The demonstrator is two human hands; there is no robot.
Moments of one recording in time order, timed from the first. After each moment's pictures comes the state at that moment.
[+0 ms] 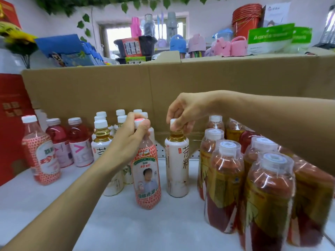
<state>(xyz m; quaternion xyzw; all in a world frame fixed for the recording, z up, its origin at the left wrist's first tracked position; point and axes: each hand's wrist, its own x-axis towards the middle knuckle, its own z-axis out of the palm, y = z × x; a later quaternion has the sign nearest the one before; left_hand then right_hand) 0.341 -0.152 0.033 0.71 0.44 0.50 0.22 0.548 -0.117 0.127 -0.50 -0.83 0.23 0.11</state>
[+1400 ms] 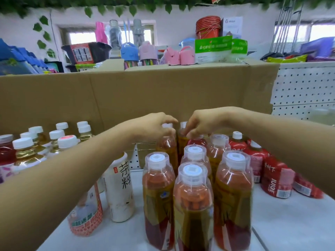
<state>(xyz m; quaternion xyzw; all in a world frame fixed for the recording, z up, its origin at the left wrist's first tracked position) 0.522 -0.114 0.098 0.91 0.40 0.11 0.06 0.721 -0.137 0.106 -0.62 -0.78 0.09 0.04</state>
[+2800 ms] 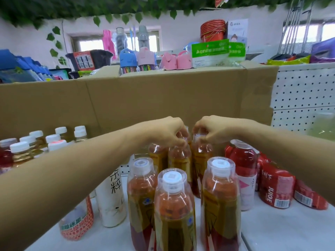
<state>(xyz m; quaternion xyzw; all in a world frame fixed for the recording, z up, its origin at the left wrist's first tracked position) 0.576 -0.122 0.099 0.93 0.36 0.06 0.00 0.765 -0.147 0.090 -0.63 -0.77 0.00 0.08</state>
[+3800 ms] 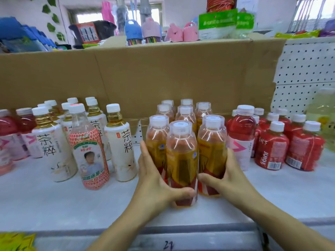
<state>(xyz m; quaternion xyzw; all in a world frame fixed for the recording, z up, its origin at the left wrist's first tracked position) 0.510 -0.248 -0.084 0.72 0.47 0.41 0.29 0.716 -0.277 -0.092 -0.54 -0.60 0.27 0.52</state>
